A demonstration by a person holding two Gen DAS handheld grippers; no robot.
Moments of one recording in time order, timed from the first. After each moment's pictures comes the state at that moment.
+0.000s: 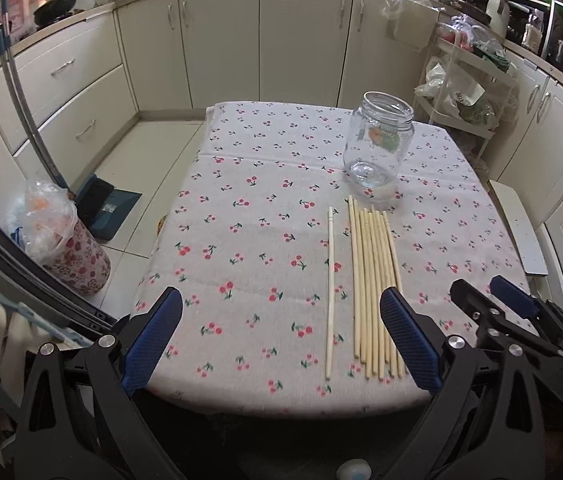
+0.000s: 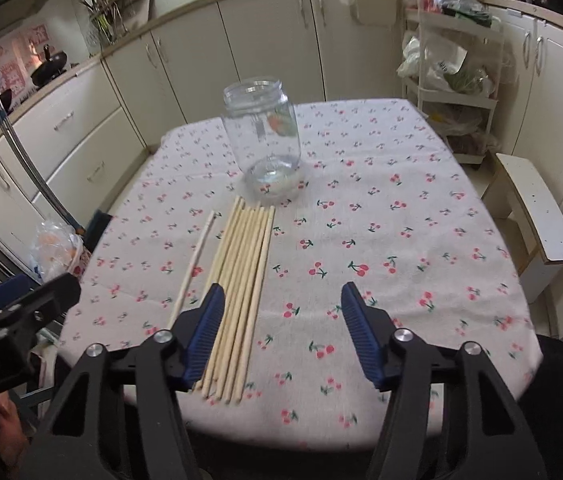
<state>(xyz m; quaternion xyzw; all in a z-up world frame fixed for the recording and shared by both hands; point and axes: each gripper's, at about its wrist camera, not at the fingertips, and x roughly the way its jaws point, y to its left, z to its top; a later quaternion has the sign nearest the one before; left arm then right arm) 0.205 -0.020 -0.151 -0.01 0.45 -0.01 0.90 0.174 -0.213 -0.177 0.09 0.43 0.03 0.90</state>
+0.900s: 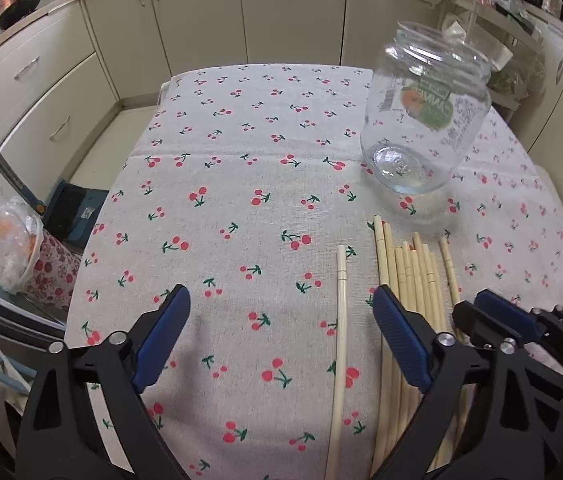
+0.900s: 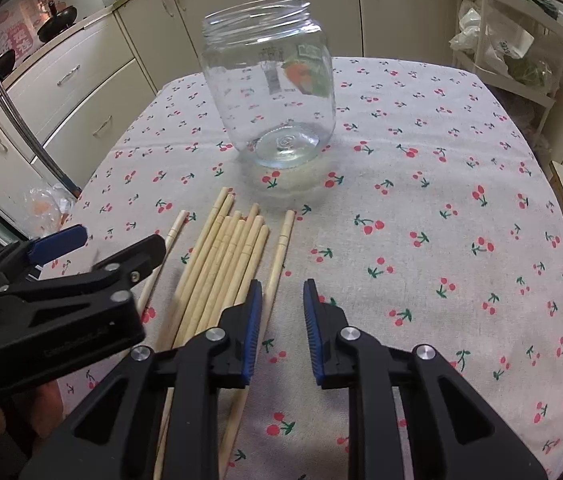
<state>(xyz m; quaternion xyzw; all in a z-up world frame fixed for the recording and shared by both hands) 0.330 -0.059 -0.239 0.03 0.49 -0.01 0.87 0.276 -0.204 -0.233 0.05 0.49 0.10 0.86</state>
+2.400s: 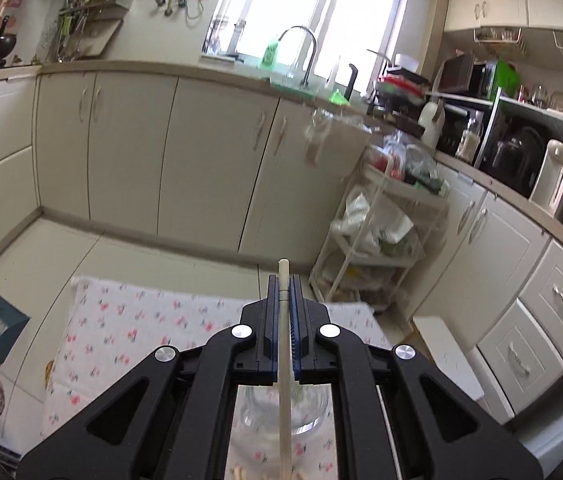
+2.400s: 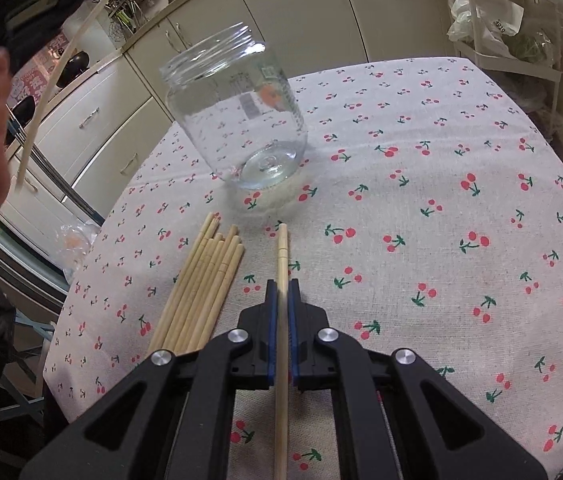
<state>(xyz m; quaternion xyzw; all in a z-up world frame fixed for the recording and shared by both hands) 0.407 -0.084 -0.076 -0.11 0.24 -0.16 0.95 0.277 -0.246 -0.243 0.14 0.45 0.14 0.87</state>
